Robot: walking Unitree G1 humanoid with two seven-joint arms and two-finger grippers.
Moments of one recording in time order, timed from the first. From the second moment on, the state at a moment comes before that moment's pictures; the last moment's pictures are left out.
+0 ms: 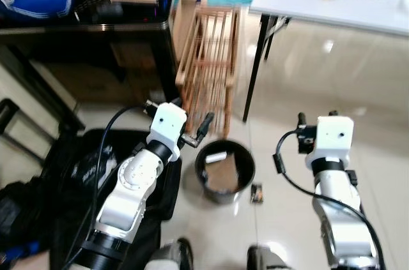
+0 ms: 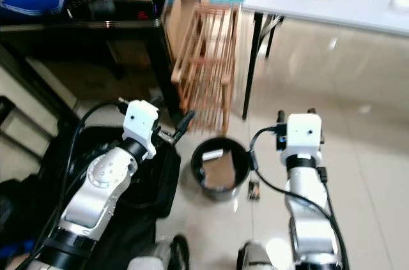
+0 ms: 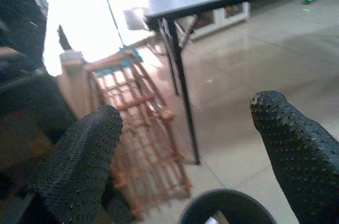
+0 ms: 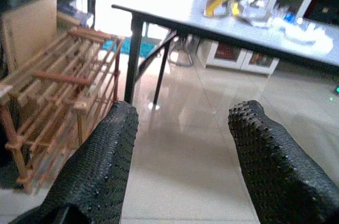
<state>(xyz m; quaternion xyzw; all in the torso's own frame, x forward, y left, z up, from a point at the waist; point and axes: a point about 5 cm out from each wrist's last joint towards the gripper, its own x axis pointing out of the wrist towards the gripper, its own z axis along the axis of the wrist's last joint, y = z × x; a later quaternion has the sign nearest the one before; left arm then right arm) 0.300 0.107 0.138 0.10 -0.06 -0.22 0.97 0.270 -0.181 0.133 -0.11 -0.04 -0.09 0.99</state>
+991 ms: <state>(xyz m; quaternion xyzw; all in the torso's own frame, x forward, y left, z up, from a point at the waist) 0.308 0.104 0.111 0.06 -0.05 -0.18 0.98 0.263 -0.175 0.128 -0.11 -0.01 -0.08 0.99</state>
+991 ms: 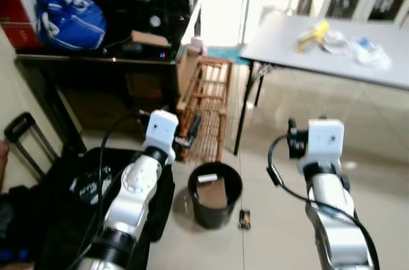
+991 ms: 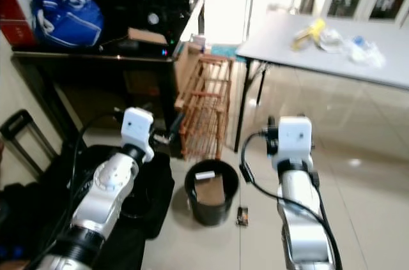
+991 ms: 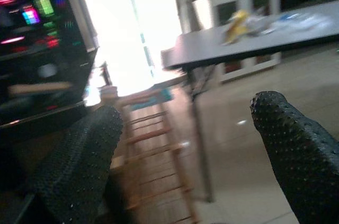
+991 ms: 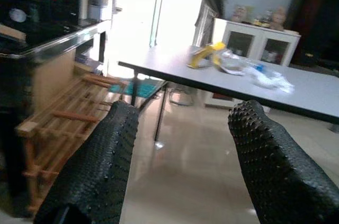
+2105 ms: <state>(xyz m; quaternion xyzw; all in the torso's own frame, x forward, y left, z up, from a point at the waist) 0.314 0.092 0.111 0.05 -0.05 -0.19 0.98 0.273 -0.167 0.128 -0.09 0.00 -0.08 0.99</state>
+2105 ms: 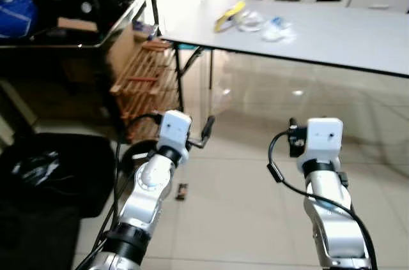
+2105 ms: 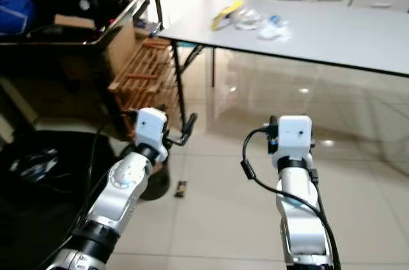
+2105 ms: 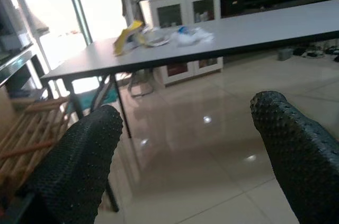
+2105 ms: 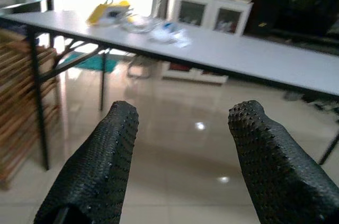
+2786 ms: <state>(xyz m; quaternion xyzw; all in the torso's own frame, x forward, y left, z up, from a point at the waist) 0.320 0.098 0.111 0.06 -0.05 -0.18 0.98 0.277 -0.160 0.132 -0.09 -0.01 -0.08 0.99</state>
